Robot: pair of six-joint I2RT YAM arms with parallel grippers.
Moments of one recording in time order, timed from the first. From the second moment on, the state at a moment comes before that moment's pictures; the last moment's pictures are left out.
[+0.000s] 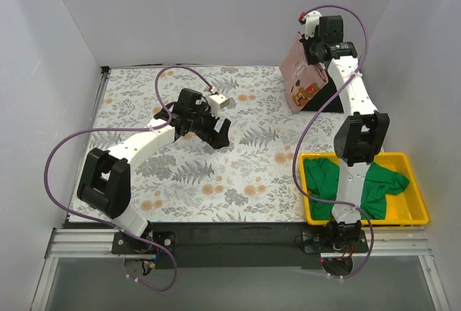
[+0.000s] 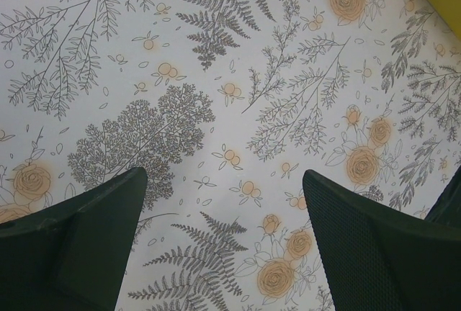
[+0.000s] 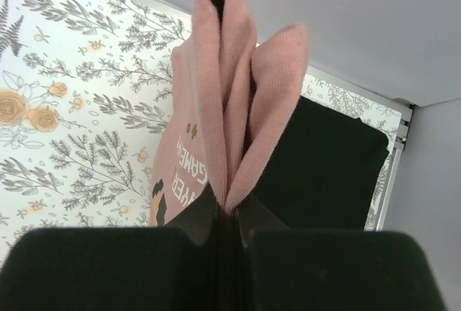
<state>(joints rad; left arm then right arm) -0.48 1.60 1.15 -0.37 0.46 0.12 0.13 2.15 2.23 -0.67 -0.07 -0.30</state>
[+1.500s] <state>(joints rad) -0.48 1.62 1.18 -0.43 0.47 0.13 -0.04 2.21 2.24 -0.61 -0.15 -0.32</state>
